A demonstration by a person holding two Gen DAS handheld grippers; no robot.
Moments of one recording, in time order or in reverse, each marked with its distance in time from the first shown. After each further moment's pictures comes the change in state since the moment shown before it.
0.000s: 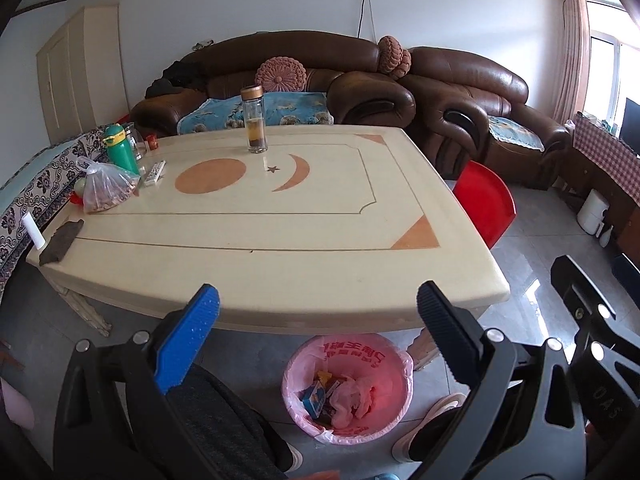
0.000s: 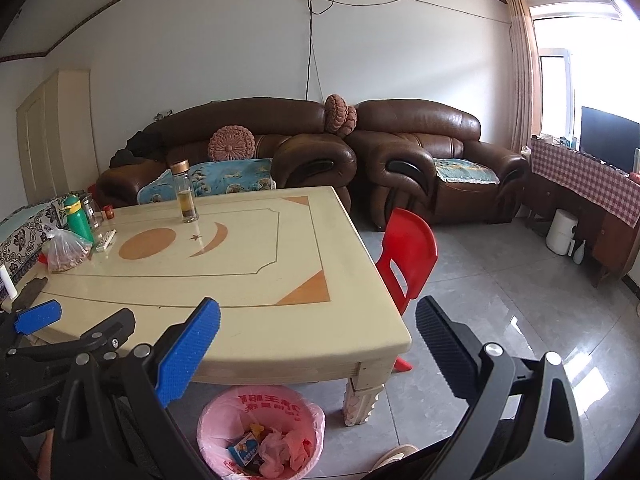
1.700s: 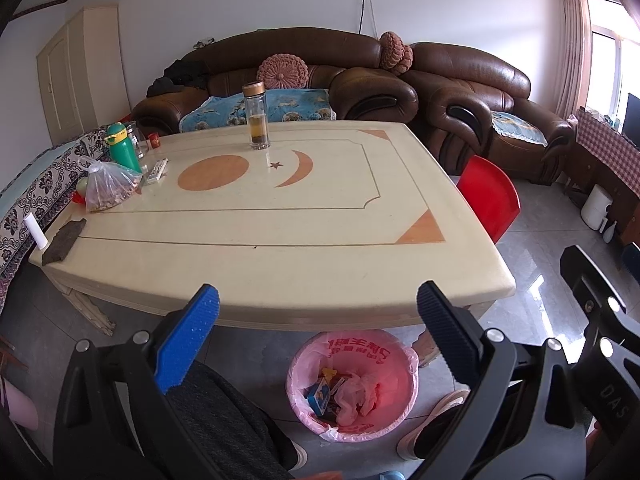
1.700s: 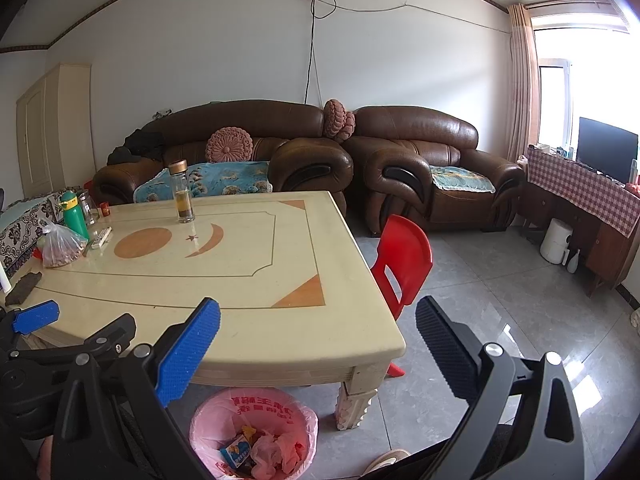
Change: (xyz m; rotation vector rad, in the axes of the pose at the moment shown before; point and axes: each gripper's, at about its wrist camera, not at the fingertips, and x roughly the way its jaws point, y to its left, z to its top) left arm 0.004 0.005 -0.003 0.012 0.010 0.013; right arm -0.002 0.001 0.003 -0.027 -0.013 -0.022
